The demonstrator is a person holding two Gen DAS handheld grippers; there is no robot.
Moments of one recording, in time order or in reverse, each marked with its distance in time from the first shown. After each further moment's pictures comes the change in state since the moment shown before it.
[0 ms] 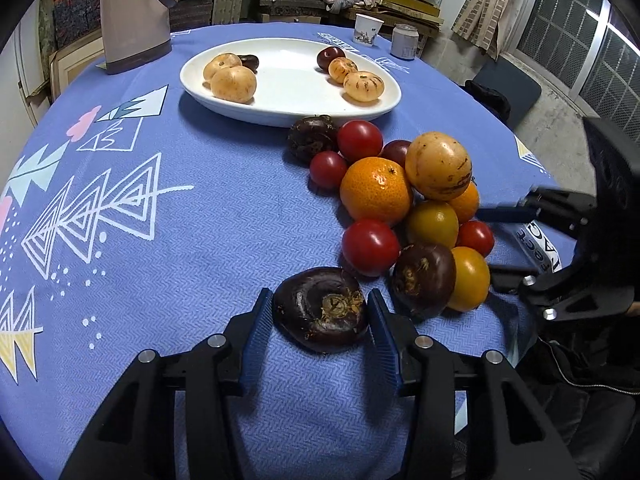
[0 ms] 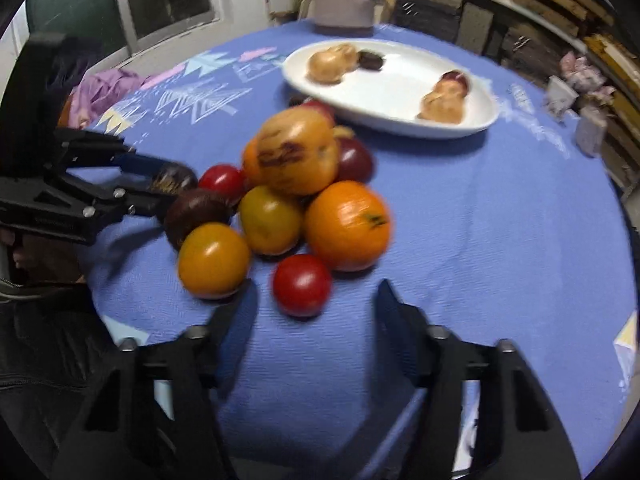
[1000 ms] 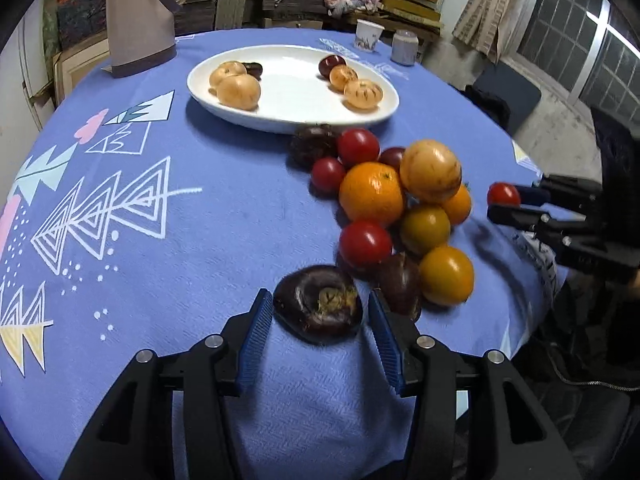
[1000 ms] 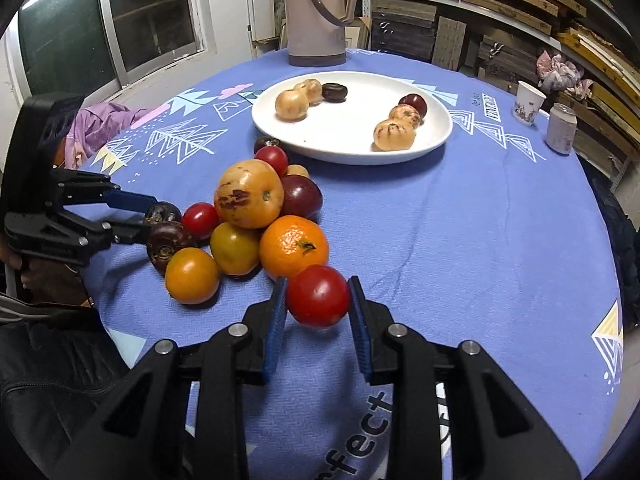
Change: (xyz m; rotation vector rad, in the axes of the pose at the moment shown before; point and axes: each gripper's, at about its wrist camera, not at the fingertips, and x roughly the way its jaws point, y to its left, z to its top) left arm -0.010 -0.002 -0.003 -0.001 -0.004 0.012; right arm -0.038 -0.030 -0.002 0.063 -0.101 -0.032
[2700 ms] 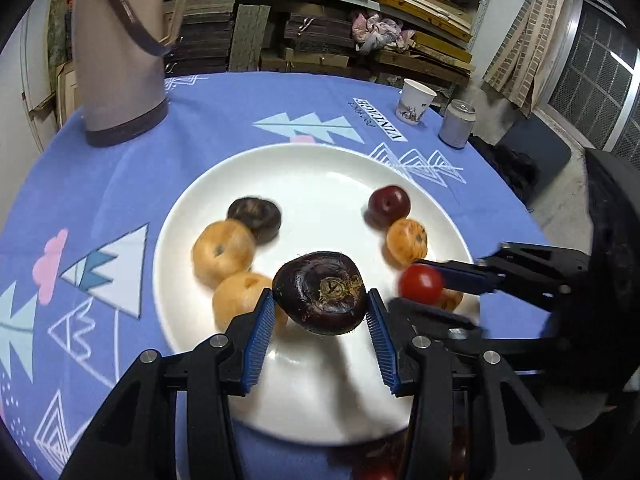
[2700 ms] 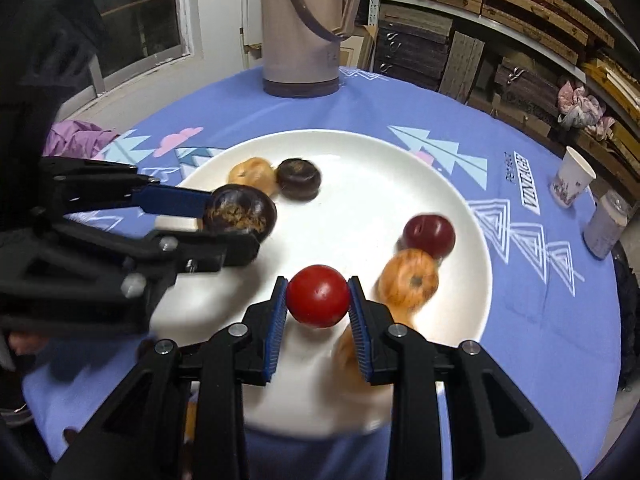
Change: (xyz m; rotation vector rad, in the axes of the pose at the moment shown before) left arm 0.071 0.038 0.190 -0.079 -0.113 0.018; right arm 0.129 -0.042 0.169 -0.063 -0.009 -0.044
